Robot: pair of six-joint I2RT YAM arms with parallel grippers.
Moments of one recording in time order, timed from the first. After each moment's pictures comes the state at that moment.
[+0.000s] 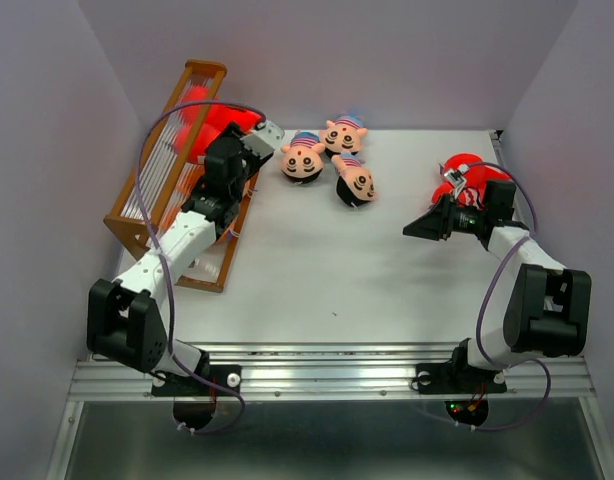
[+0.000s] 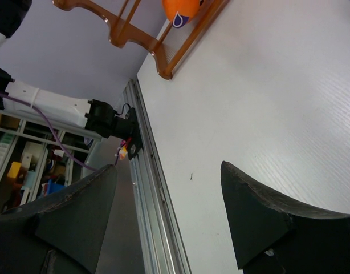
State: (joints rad) left arm -0.38 1.43 1.11 0.14 -0.31 0.75; right arm -0.17 1.47 0.85 -0.09 -1.44 0.21
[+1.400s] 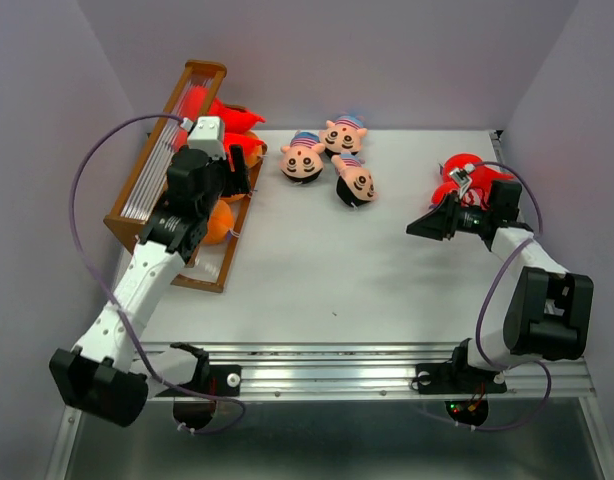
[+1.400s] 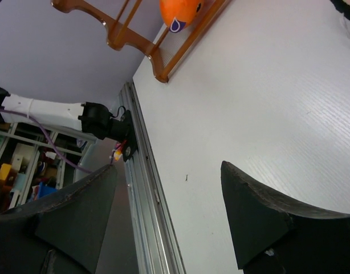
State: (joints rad) left arm -0.34 1.22 1.21 -0.30 -0.19 -0.16; right arm -0.19 1.45 0.85 -0.09 -1.44 0.19
